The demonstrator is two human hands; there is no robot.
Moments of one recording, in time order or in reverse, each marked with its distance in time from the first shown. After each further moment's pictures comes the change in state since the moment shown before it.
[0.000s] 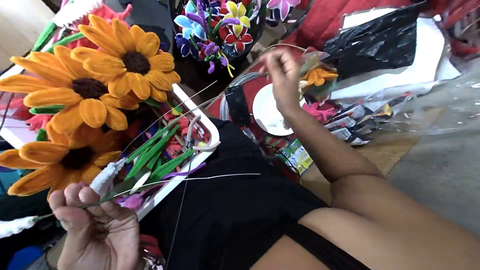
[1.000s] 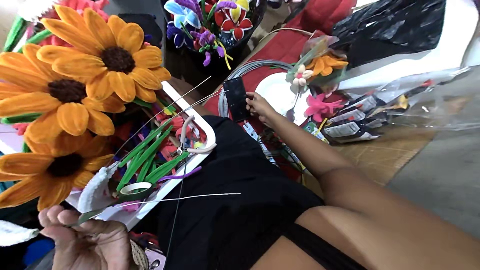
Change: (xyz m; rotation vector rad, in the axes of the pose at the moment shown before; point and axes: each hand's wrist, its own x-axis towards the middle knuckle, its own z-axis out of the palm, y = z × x) left_hand -0.005 0.006 -0.027 -0.081 0.141 0.046; right_hand -0.049 0.149 0.042 0.231 -0.210 0.998
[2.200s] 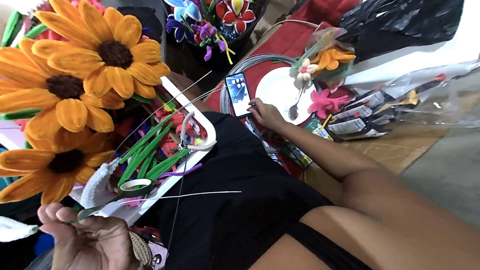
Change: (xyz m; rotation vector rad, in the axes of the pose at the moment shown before) left_hand -0.001 -0.001 0.012 0.068 0.018 0.022; right_hand -0.034 0.036 -0.026 -0.907 -0.014 -0.831
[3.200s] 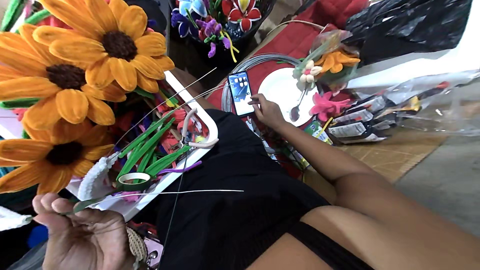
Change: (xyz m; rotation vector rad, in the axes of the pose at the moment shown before) left_hand 0.003 0.002 -0.002 0.012 -0.009 -0.019; right_hand 0.007 0.000 0.004 -0.003 0.110 0.043
